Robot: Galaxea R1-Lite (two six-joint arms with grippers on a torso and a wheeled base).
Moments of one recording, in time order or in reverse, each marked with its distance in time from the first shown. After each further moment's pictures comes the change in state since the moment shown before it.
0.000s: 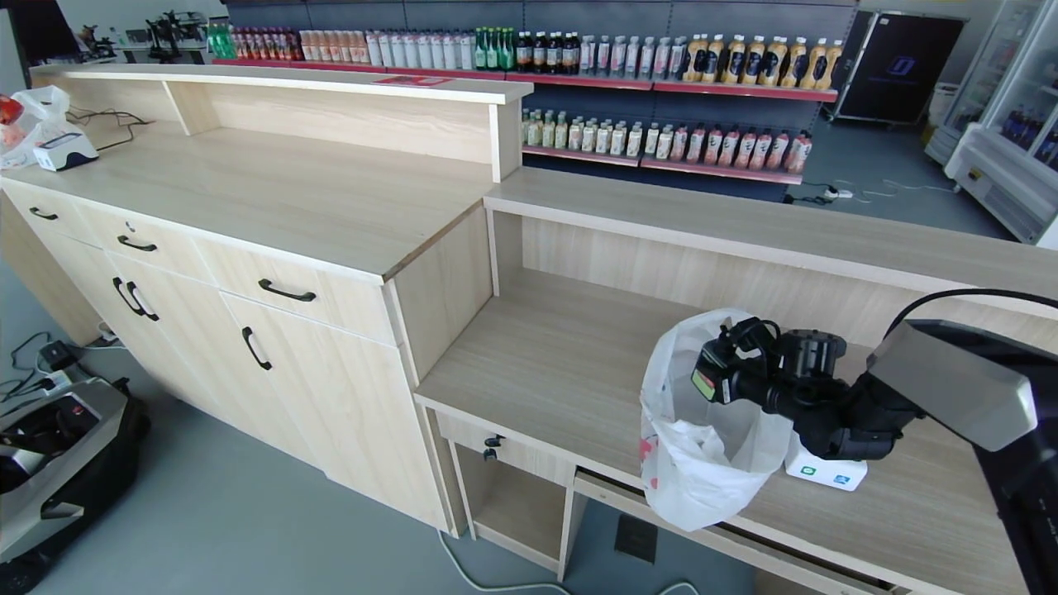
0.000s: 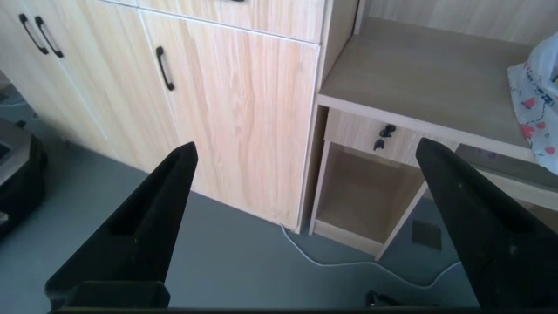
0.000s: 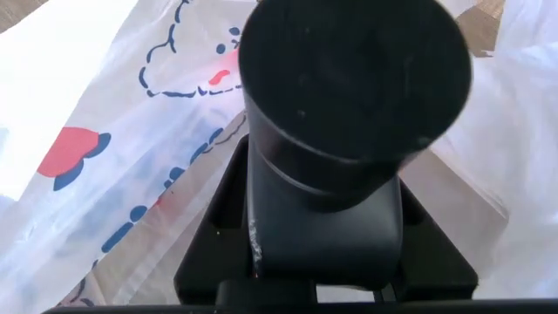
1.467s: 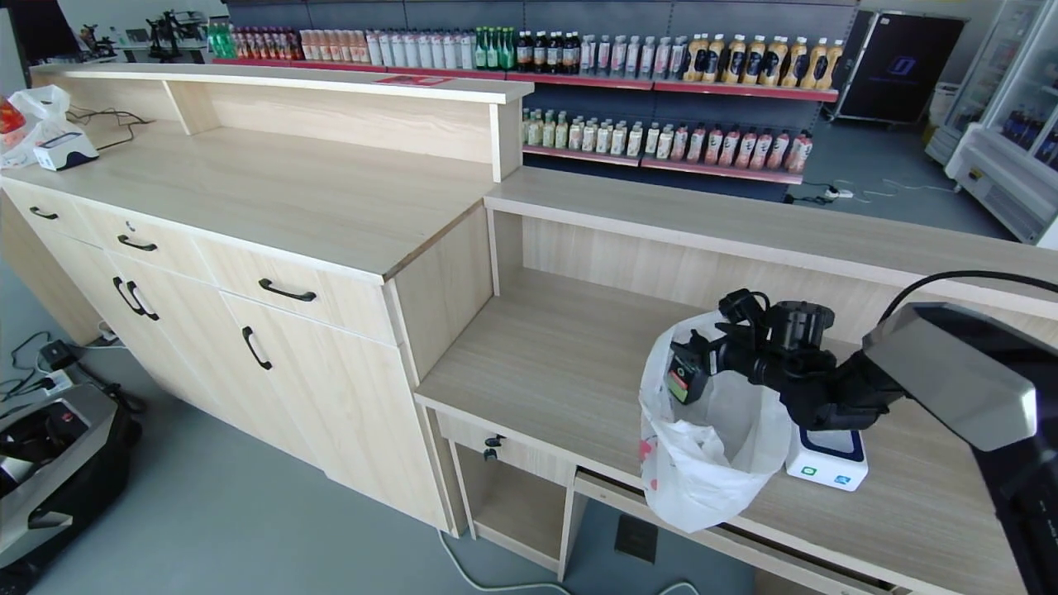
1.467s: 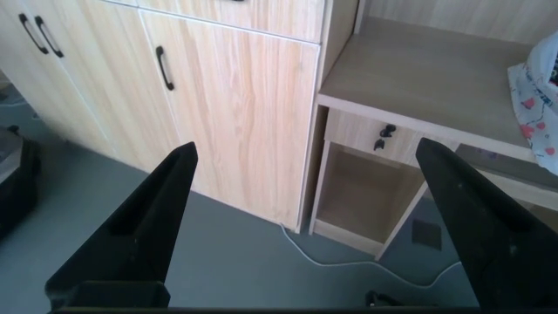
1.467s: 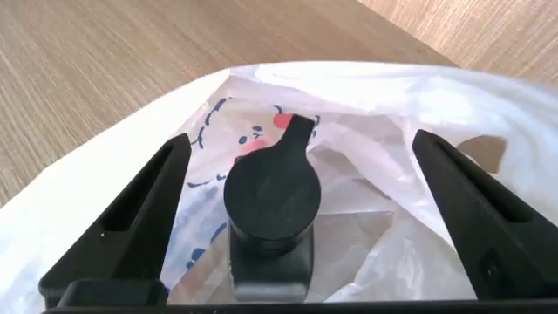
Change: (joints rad) left arm 0.000 0.000 0.000 0.000 0.000 0.000; right arm 0.027 -0.045 -0.131 0.097 0.013 0.019
